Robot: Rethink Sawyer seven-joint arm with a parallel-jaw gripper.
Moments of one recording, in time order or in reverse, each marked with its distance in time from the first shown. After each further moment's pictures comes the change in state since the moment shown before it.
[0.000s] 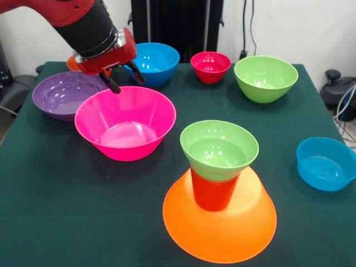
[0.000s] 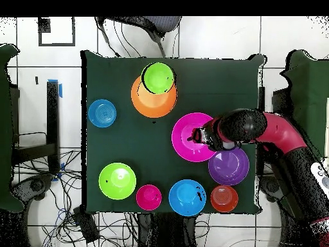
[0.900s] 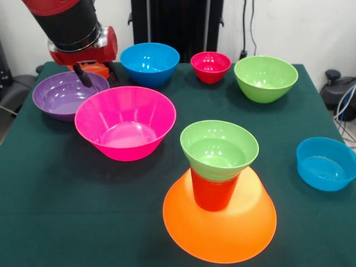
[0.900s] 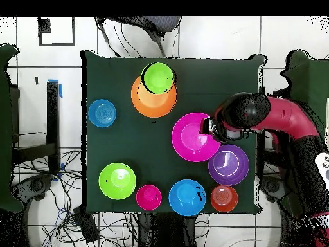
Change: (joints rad) arm 0.162 -0.087 -0.175 -0.142 0.004 0.105 0.066
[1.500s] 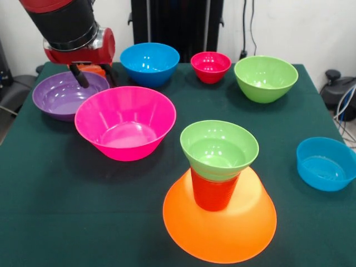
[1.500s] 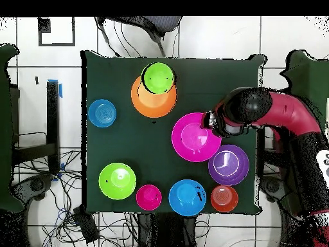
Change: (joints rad) arm 0.033 -0.016 -0.031 -0.053 0.024 0.000 0.105
